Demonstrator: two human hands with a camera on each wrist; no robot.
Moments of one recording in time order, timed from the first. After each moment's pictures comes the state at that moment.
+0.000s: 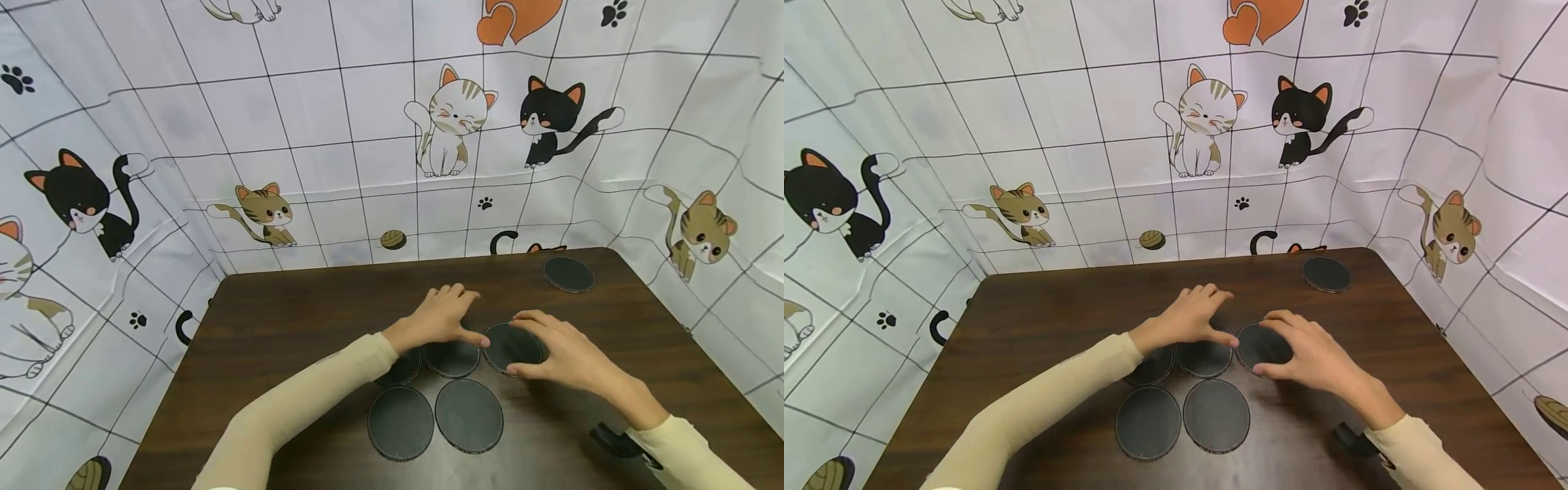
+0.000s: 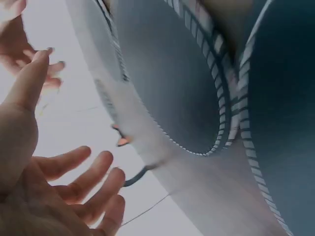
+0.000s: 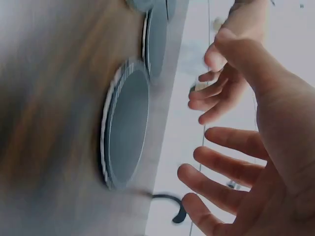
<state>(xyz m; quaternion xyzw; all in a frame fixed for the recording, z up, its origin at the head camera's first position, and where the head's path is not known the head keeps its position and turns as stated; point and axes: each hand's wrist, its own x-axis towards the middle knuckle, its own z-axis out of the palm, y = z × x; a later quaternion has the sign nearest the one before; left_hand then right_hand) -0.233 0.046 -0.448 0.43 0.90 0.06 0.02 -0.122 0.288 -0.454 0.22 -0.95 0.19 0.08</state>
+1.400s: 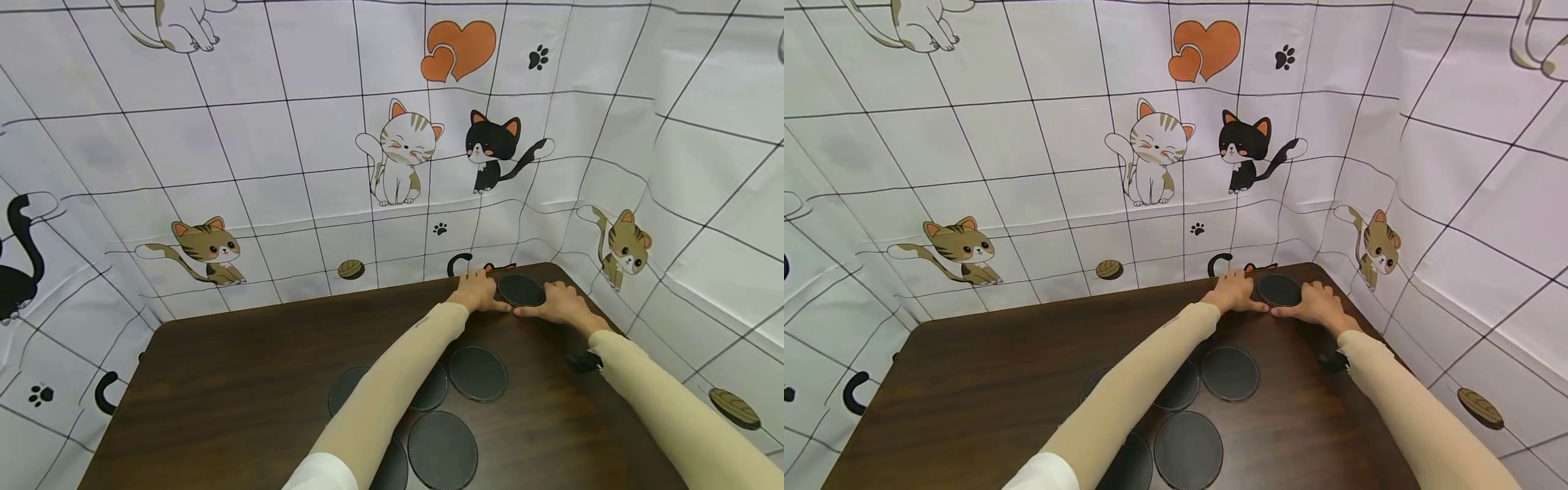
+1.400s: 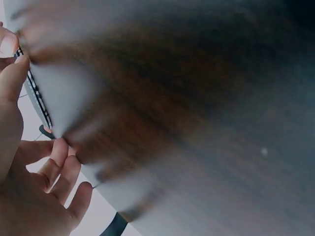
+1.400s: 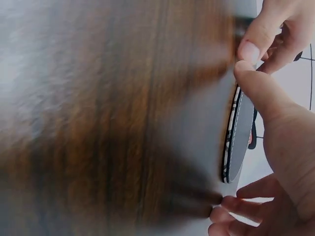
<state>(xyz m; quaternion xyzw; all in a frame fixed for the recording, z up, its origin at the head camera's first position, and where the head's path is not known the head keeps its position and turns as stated) -0.334 0.248 -0.481 0.37 0.93 0.00 0.06 -0.233 0.438 -0.478 -0.08 -0.99 0.14 -0.03</state>
